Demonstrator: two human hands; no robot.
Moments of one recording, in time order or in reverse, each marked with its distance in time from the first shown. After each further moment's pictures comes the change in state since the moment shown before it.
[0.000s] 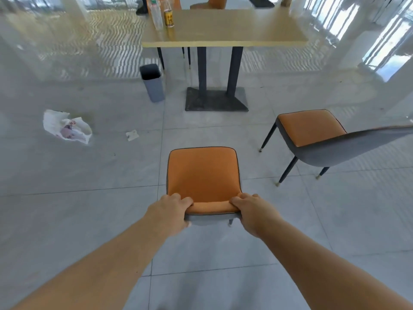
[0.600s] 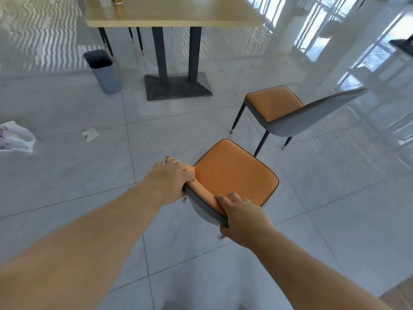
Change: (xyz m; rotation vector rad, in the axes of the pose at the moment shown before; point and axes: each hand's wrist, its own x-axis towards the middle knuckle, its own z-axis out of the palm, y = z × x) left_hand 0.044 -0.075 -0.015 0.207 0.153 0.468; right_hand -0.038 -0.123 0.053 0.019 0.022 0.225
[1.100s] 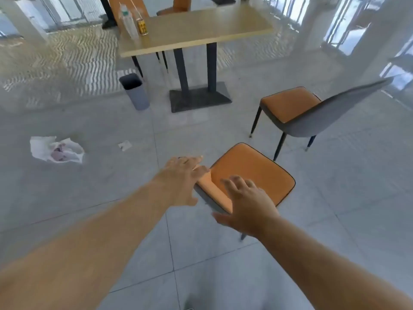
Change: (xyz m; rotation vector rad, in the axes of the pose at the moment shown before) left_hand -0.048 0.059 -0.061 0.152 0.004 -0.041; right_hand -0.051 0.005 -0.052 0.136 0.232 -0.131
